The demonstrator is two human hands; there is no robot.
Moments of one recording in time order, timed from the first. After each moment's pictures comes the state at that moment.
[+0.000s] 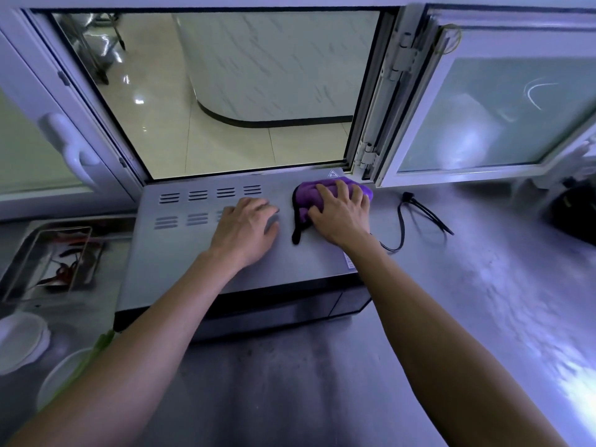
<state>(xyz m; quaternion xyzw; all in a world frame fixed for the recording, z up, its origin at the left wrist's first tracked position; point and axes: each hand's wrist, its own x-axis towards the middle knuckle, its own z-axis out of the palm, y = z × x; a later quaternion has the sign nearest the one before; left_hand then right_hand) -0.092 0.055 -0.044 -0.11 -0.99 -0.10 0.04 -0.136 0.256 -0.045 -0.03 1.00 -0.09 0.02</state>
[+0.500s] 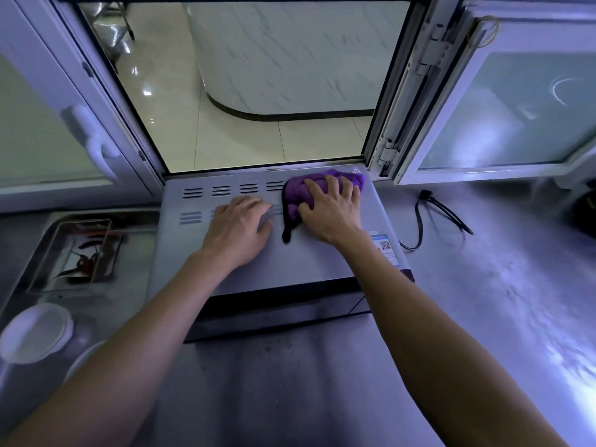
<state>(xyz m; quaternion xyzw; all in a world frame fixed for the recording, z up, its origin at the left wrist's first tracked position) -0.084 0.003 -0.044 -0.09 -0.99 -0.12 0.04 -0.139 0.197 -0.048 -0.07 0.99 -0.10 0.02</state>
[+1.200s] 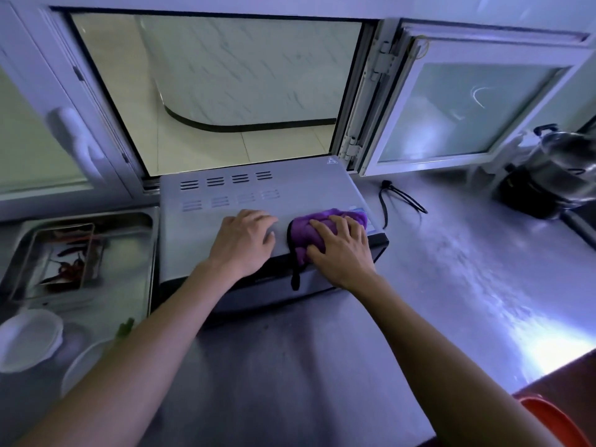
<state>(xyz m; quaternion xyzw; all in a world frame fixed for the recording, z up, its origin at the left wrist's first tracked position) -0.014 0.002 -0.039 -0.17 -0.97 -0.14 0.04 0.012 0.218 -0.052 -0.02 1.00 -0.10 0.01</state>
